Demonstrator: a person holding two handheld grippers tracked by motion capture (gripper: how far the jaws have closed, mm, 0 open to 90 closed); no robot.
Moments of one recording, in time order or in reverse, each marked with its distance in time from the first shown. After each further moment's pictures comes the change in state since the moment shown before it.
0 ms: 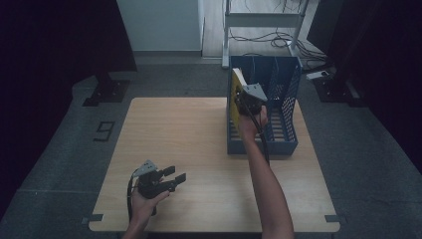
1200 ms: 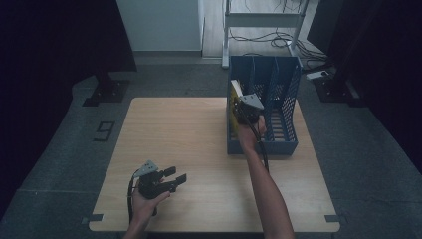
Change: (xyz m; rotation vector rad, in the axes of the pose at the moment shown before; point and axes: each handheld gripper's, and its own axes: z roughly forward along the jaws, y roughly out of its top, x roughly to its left) left arm -0.002 -0.001 0.002 0.005 -0.004 -0.002; right arm 0.002 -0.035 -0.002 0.086 0.029 -0.015
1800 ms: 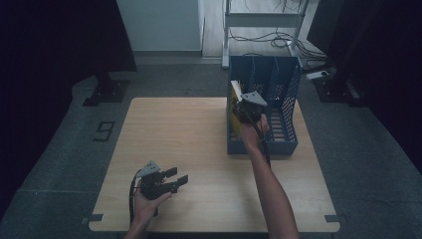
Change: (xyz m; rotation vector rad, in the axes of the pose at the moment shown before) left arm -0.001 -0.002 0.004 0.017 -0.003 0.005; right arm -0.005 0.011 -0.005 0.034 0.066 -0.012
